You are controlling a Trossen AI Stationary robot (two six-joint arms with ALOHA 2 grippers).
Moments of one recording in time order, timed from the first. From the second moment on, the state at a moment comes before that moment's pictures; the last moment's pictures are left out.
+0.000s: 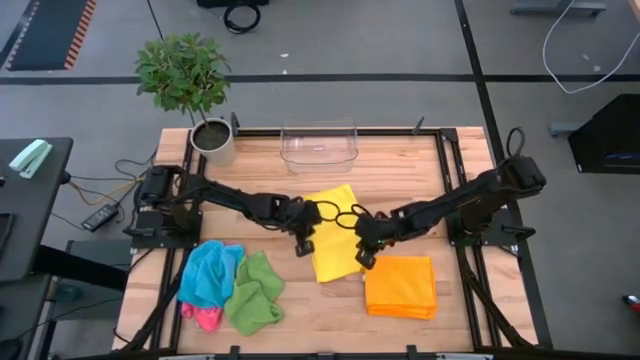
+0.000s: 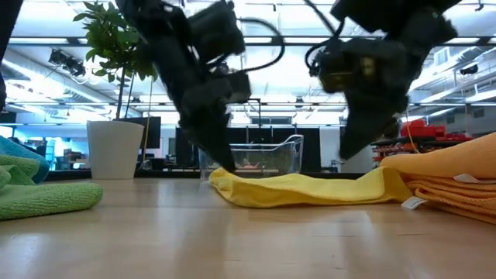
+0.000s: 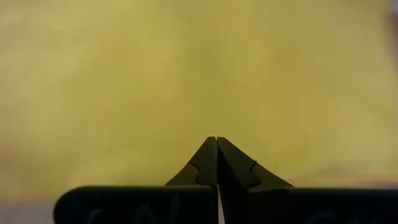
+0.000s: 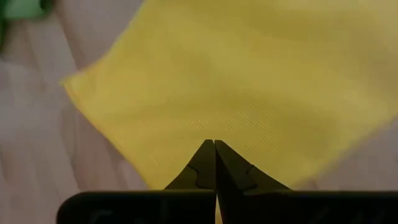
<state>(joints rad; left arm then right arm) -0.05 1.81 1.03 -0.20 -0.05 -0.28 0.23 1.55 0.79 -0.24 0.10 0.78</state>
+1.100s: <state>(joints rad) 0.04 1.85 0.94 -0.16 0.00 -0.26 0.26 1.97 1.11 -0.03 0.07 0.67</state>
